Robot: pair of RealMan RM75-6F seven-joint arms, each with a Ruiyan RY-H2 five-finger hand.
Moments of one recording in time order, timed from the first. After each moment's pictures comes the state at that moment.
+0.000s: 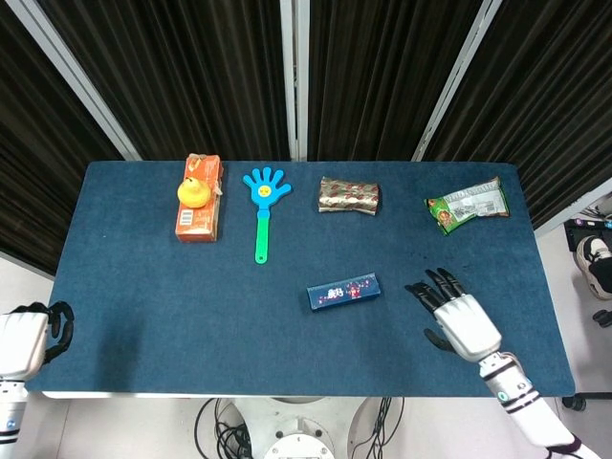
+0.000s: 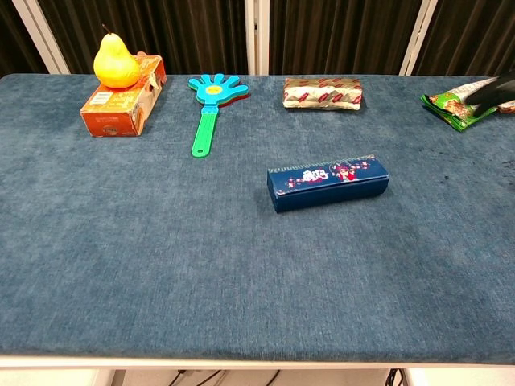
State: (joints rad) left arm -0.08 -1.13 -0.04 -1.61 1.49 1.49 0.12; right arm 0.38 -1.20 0.01 -1.72 -1.60 1.16 -0.21
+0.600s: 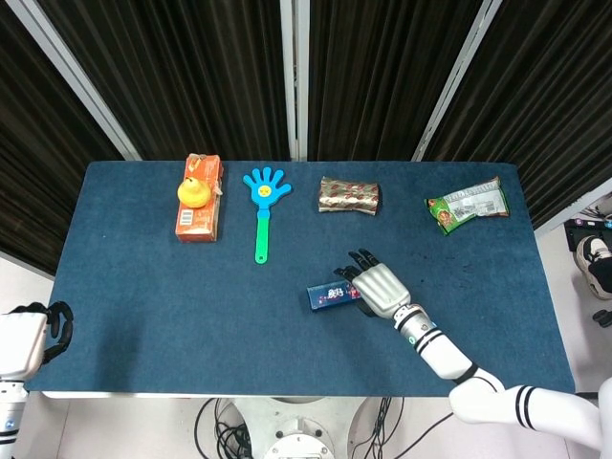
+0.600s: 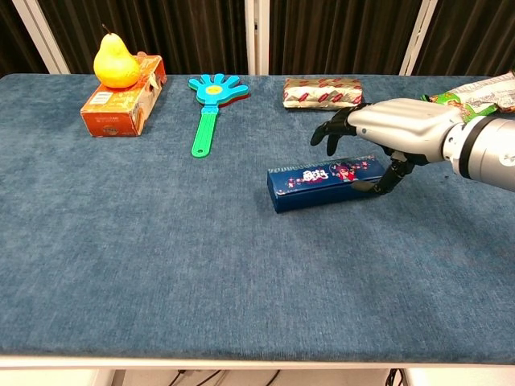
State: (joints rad) left arm -0.08 -1.12 -0.04 -1.61 1.49 1.49 0.11; right arm 0.69 -1.50 0.17 -1.54 -1.22 0.81 -0.45
